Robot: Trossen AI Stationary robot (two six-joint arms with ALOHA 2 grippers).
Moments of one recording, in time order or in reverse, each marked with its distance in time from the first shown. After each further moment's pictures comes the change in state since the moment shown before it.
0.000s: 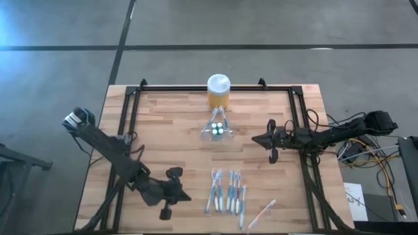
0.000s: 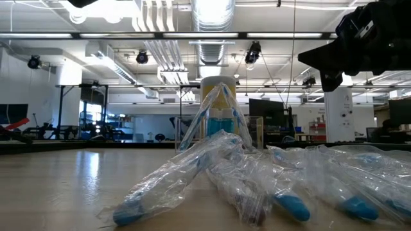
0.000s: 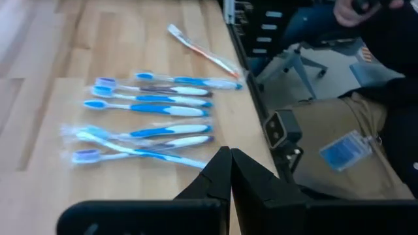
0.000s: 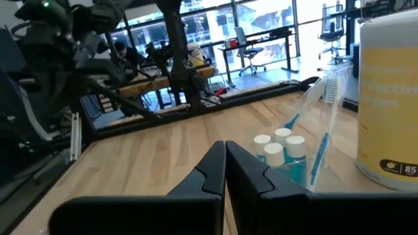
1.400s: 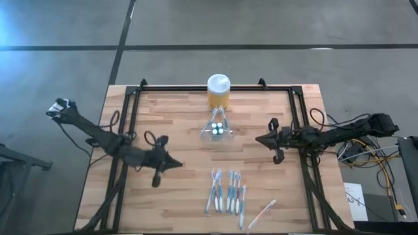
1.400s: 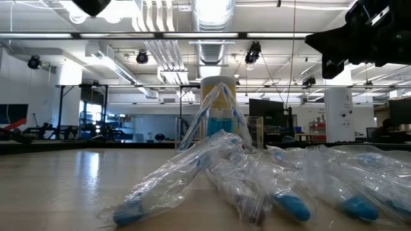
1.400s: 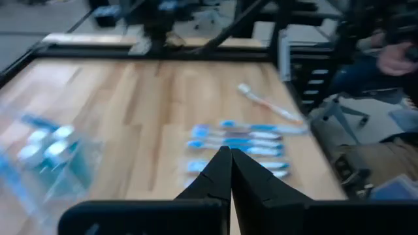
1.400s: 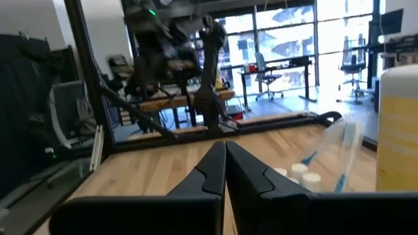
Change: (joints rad) left arm 0.160 -0.430 -0.239 0.011 -0.072 0.197; right arm 0.001 -0.134 -0.004 -0.029 -0.076 -0.090
